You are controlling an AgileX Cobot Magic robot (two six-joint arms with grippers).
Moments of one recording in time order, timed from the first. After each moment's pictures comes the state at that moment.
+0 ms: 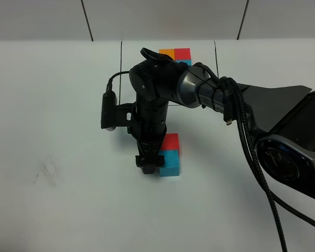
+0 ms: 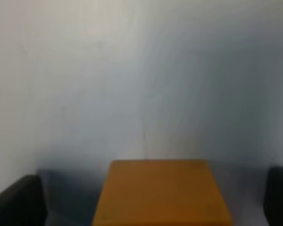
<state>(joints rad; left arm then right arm) -0.04 0.03 -0.51 0.11 1.08 -0.04 0.76 2.38 -1.88 0.09 1.05 -0.86</state>
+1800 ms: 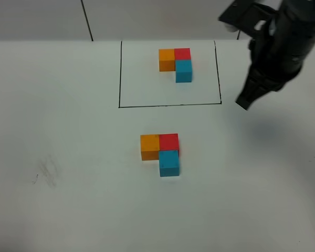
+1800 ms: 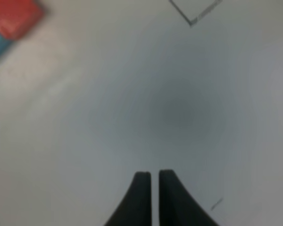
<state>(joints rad) -0.04 0.03 -0.51 0.11 1.08 -0.04 0.47 1.60 -1.43 -0.12 1.20 -0.28</state>
